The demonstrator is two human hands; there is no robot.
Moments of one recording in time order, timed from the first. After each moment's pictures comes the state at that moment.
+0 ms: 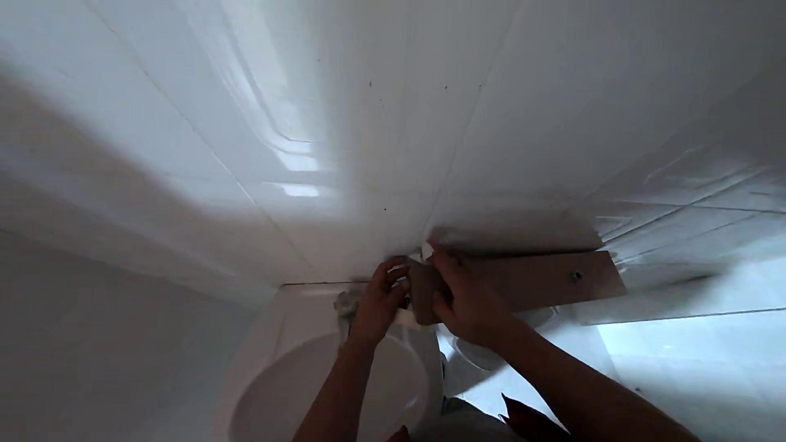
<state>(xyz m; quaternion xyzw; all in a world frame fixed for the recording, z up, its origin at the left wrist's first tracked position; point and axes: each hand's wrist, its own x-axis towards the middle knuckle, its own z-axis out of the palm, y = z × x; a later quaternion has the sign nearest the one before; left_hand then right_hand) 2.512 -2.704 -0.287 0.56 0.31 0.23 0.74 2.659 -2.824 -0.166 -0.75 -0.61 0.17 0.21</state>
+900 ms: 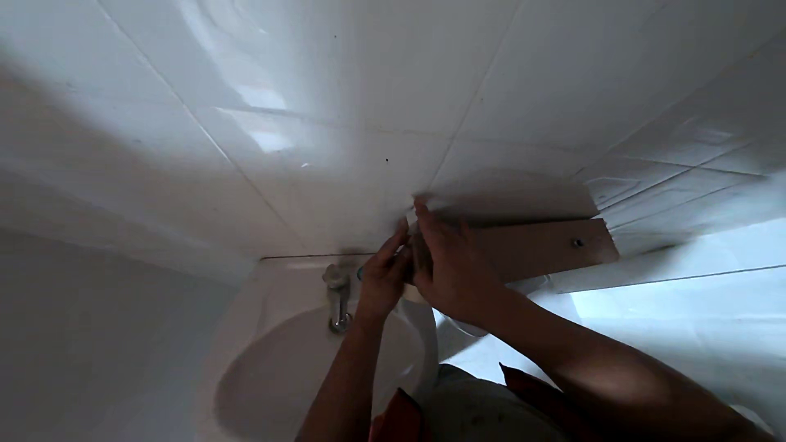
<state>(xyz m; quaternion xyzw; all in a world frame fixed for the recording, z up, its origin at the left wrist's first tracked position) 2.518 -2.725 -0.297 0.56 0.23 0.36 0.71 2.618 -2.804 -0.152 -0.80 -0.58 0.12 0.12</state>
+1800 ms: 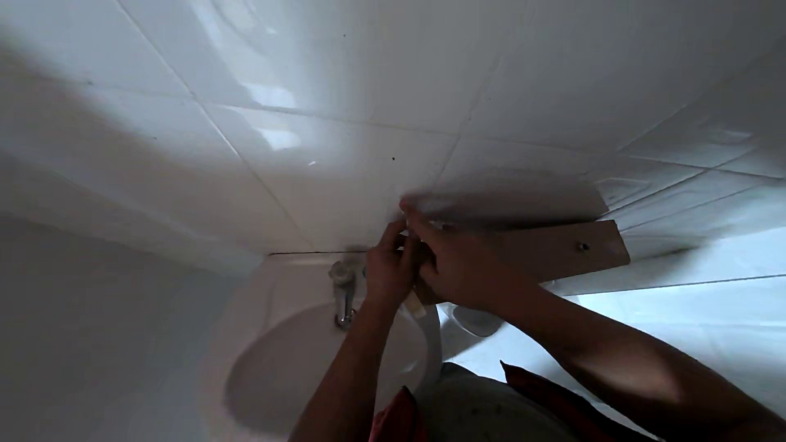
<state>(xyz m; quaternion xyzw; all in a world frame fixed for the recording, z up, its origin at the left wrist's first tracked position) 2.528 -2.717 -0.258 0.68 0.36 0.34 0.54 2.629 -2.786 -0.127 -0.77 -0.58 0.25 0.04</state>
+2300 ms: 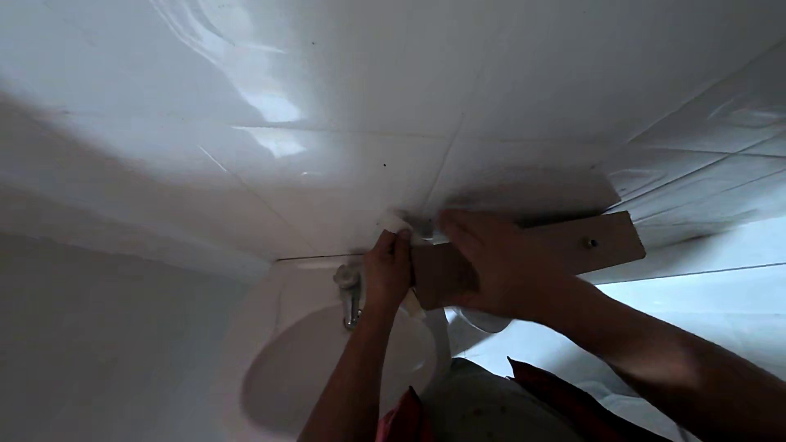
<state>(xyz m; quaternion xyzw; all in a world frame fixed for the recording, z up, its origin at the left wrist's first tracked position) 2.531 -2.713 -0.261 0.69 0.44 0.30 0.49 2.674 -2.830 -0.129 -0.71 -0.70 0.05 0.02</state>
